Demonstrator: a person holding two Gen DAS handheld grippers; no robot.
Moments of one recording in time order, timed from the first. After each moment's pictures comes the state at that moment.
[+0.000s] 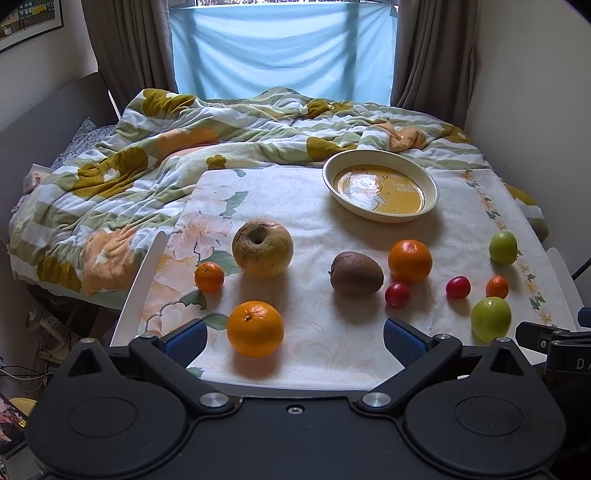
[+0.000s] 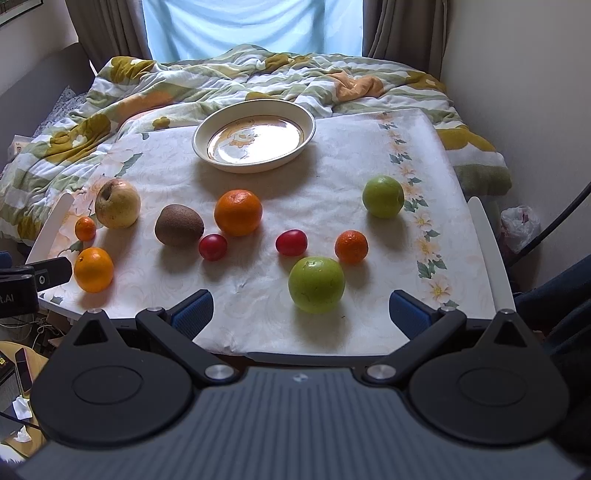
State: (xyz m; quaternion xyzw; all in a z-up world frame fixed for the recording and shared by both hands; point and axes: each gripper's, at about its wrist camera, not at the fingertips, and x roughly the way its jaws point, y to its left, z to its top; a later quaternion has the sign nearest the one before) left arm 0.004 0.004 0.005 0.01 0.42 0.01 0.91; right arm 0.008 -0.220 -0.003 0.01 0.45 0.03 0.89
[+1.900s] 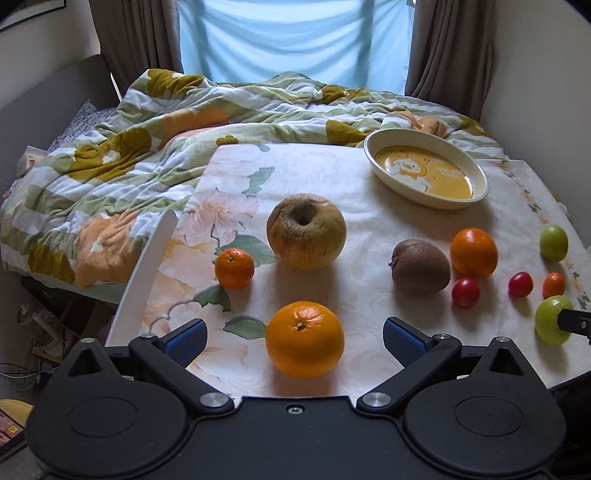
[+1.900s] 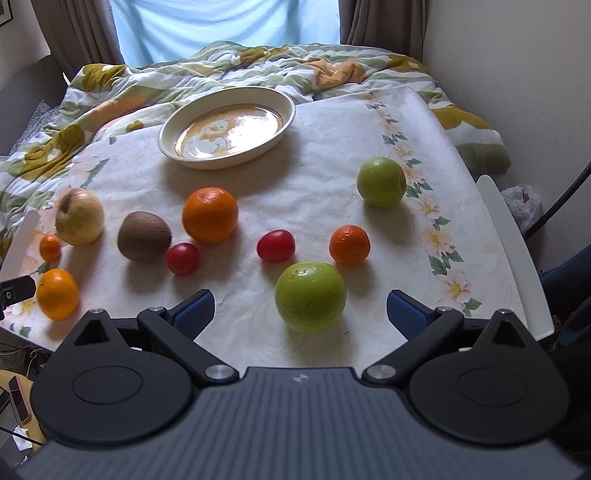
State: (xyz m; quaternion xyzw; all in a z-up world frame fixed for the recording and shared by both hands) left arm 0.045 0.055 -0.060 0.00 0.43 0.02 0.90; right arm 0.045 -0.224 -0.053 0.04 0.45 -0.01 0.89
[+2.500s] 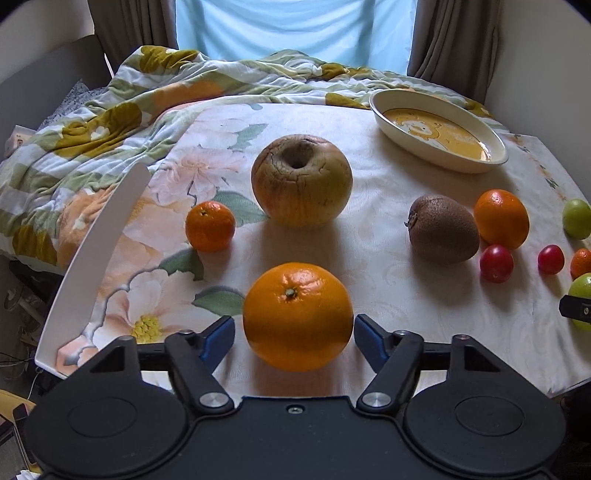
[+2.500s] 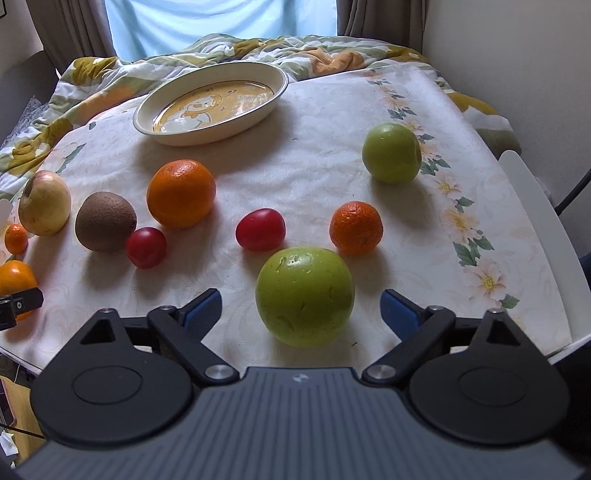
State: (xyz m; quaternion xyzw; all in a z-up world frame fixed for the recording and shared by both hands) left arm 0.058 0.052 -0.109 -0.01 0.45 0.01 0.89; right arm 0.064 -0.226 -0.105 0.05 0.45 -0.01 0.89
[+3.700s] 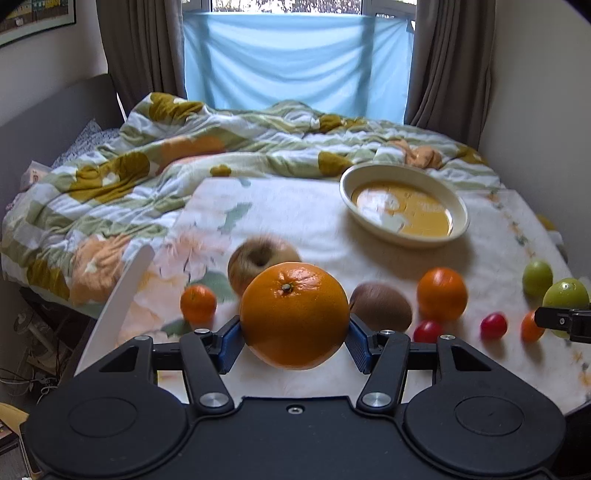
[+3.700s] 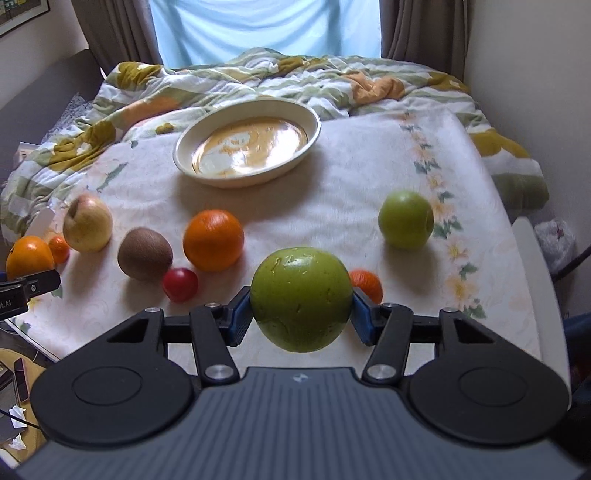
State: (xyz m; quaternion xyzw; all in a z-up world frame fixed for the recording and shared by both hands) left arm 0.050 0.010 -0.027 -0.01 0.38 0.03 0.92; right arm 0.078 -0.247 -0.051 0.03 0.43 0.07 0.90
